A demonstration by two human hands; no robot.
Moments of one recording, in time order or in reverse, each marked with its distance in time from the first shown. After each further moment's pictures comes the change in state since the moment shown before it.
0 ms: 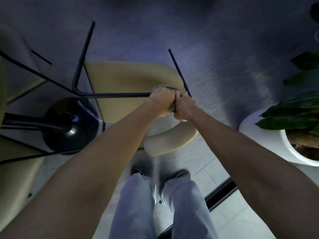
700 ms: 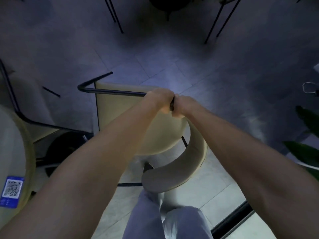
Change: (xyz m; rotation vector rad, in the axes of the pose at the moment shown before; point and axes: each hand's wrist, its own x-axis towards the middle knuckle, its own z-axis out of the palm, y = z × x) left_hand 0.129 -0.231 -0.167 -0.305 -0.092 -0.063; right_hand 0.164 -0.074 -0.276 -0.164 -0.108 0.021
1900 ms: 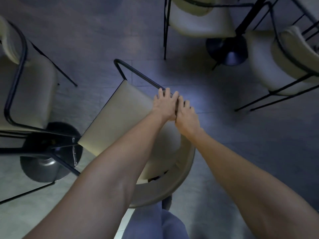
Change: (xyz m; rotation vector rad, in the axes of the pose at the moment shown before) left_hand 0.207 -0.170 -0.120 -0.445 0.332 -0.607; right_hand 0.302 0.006 -0.157 -0.316 0.442 -0.478
